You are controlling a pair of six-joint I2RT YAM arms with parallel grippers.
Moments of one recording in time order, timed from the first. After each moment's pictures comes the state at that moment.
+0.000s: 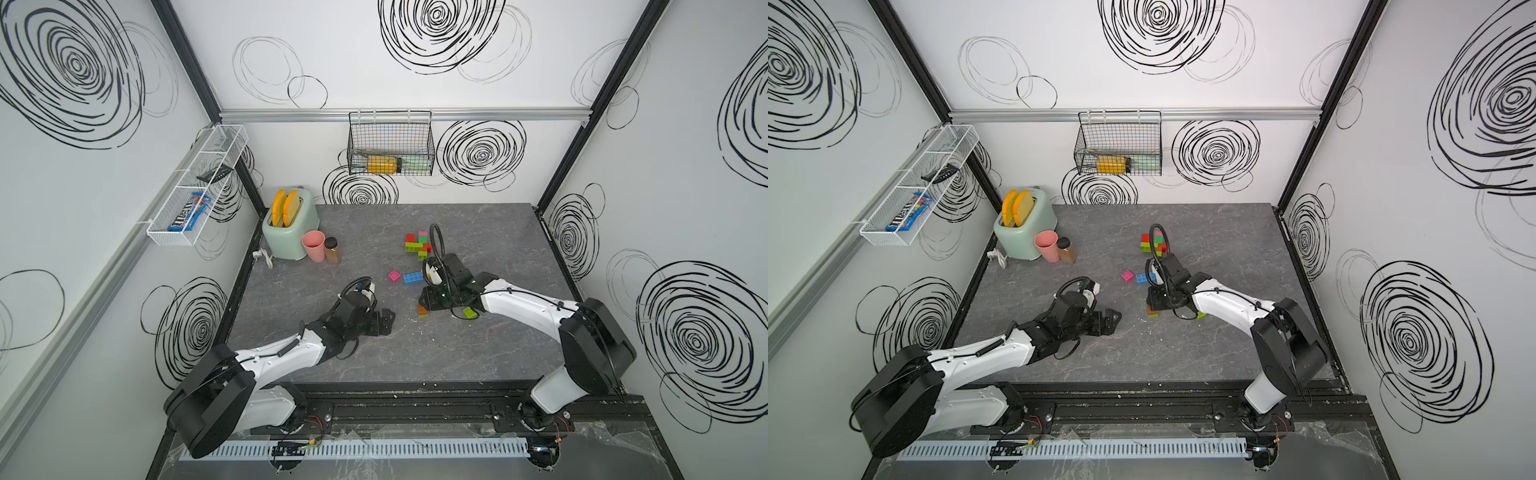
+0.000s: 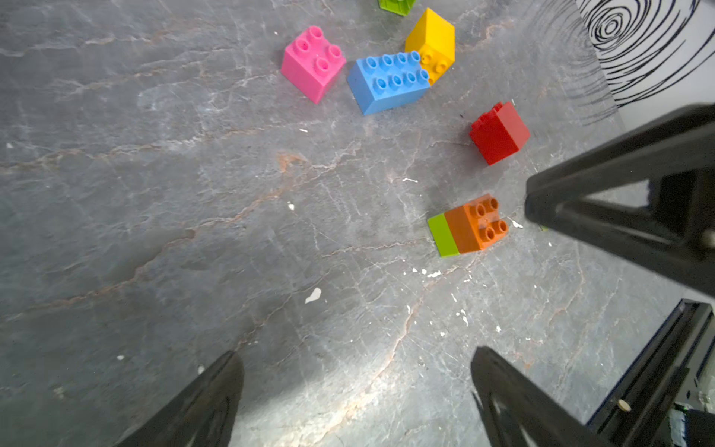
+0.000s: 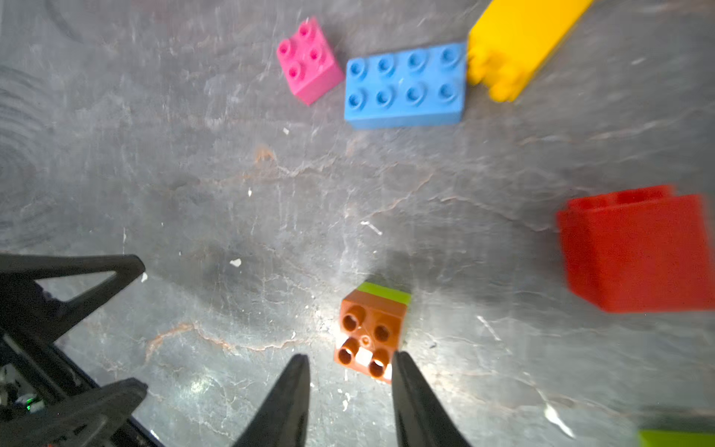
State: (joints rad) left arm -0.67 1.26 0.48 0.06 0.04 -0.62; right arm 0.64 1.55 0.98 -0.42 -0.12 0.49
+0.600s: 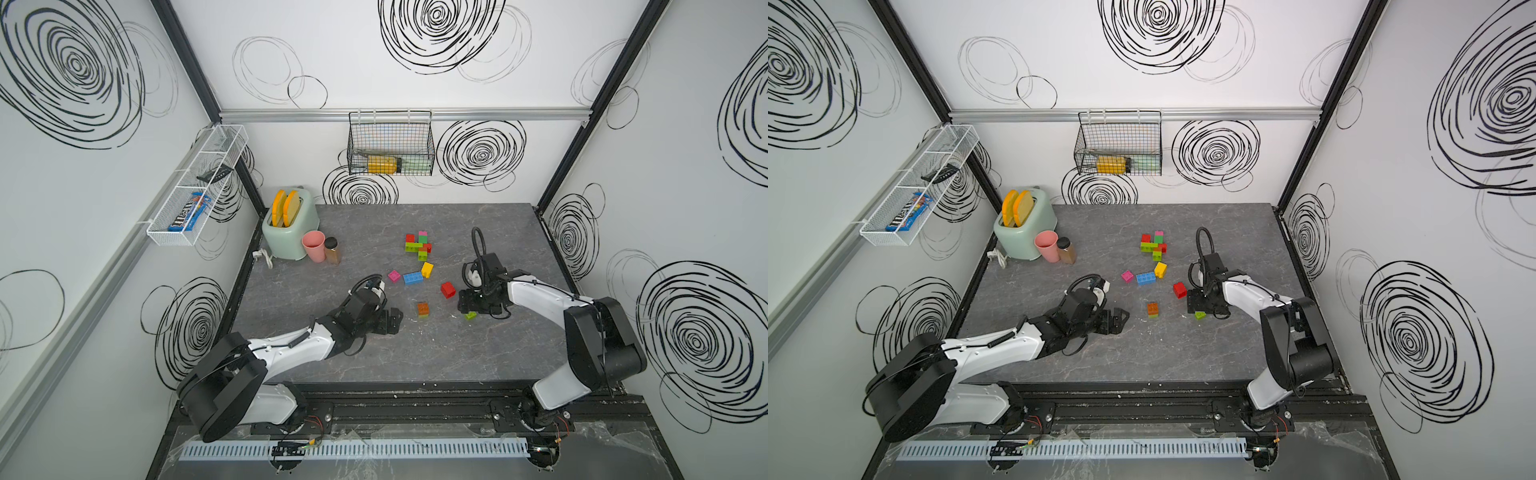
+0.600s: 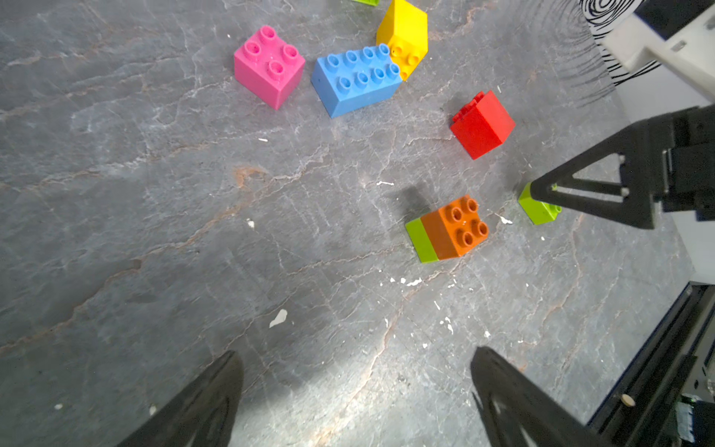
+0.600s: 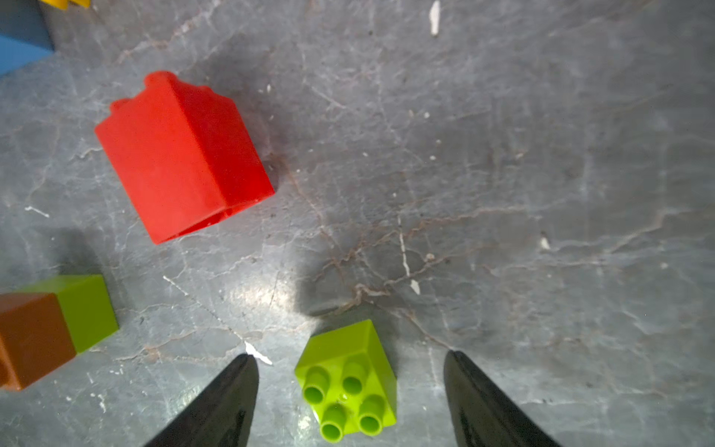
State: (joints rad) left arm -0.71 1.34 0.54 0.07 0.02 -0.60; right arm 0.30 1.57 0.87 -0.58 -0.11 0.27
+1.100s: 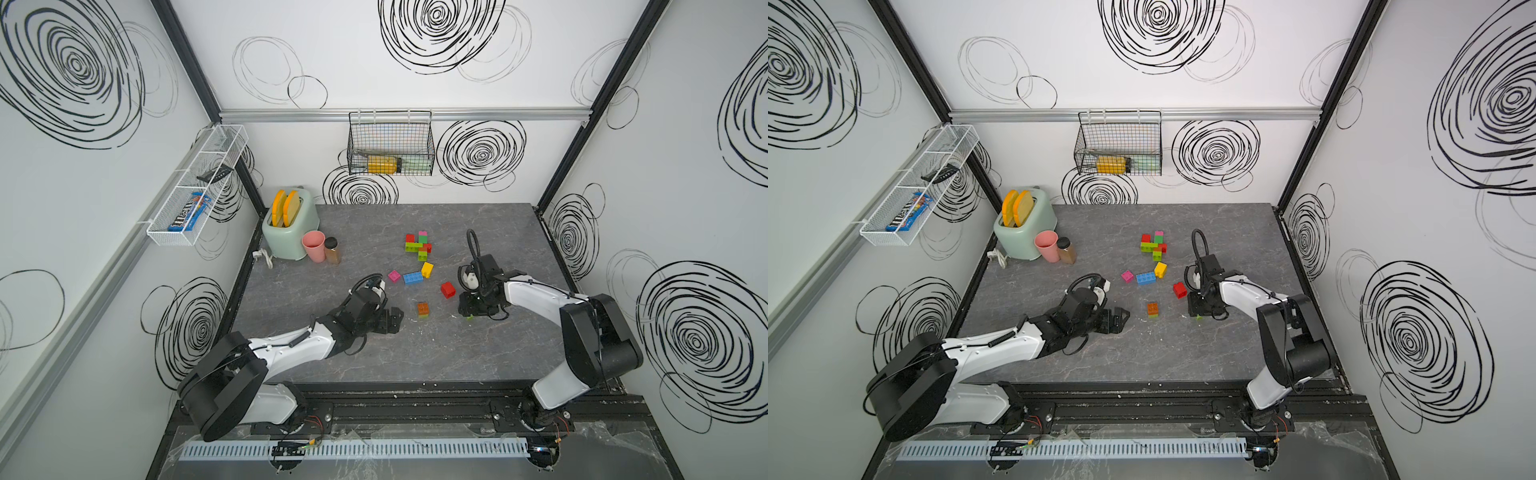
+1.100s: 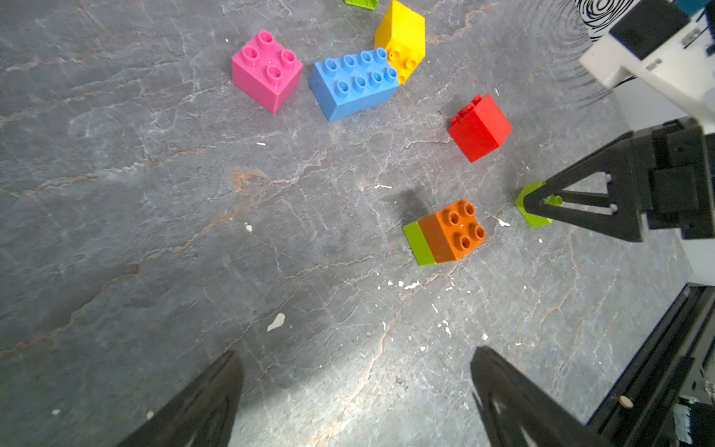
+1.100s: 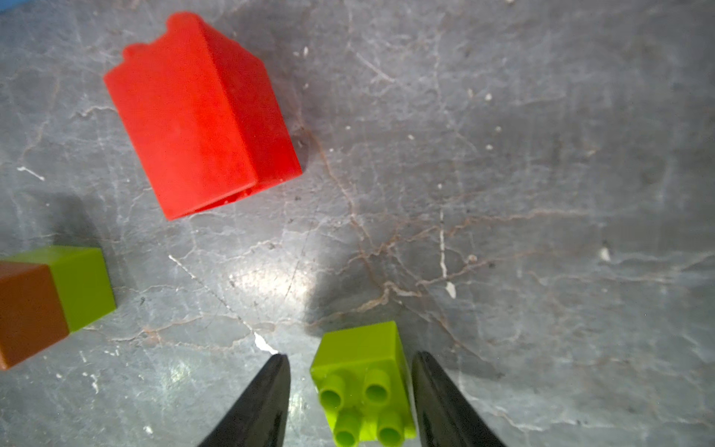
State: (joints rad) left arm -0.71 1.34 0.55 0.07 0.02 -0.60; right arm 0.34 1.59 0.87 -0.58 -0.12 0.23
